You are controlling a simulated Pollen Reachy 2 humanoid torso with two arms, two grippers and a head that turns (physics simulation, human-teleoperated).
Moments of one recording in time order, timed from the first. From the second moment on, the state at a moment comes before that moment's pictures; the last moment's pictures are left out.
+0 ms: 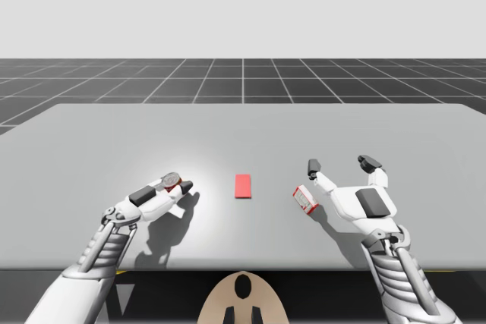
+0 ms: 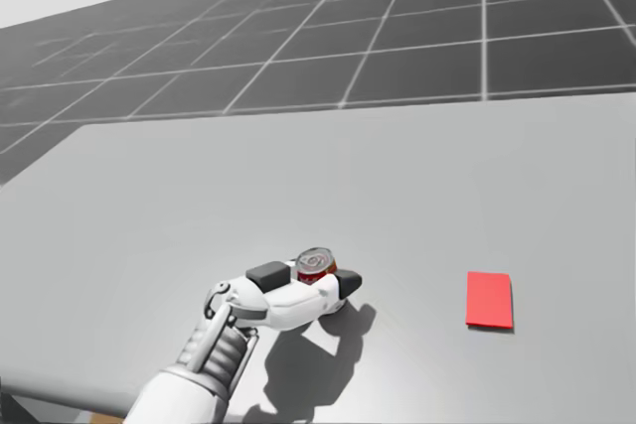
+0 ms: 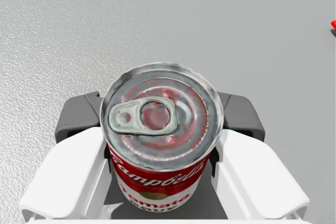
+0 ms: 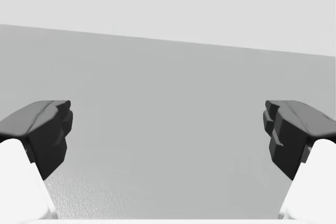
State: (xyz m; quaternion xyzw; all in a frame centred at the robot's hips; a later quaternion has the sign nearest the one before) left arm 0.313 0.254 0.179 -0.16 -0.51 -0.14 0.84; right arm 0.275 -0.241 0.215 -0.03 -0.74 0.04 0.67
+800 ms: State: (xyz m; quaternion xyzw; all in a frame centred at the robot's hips) left arm 0.298 0.245 0.283 -0.16 -0.60 -0.13 0.77; right arm 0.275 -0.244 0.215 -0.01 -0.73 0.03 0.69
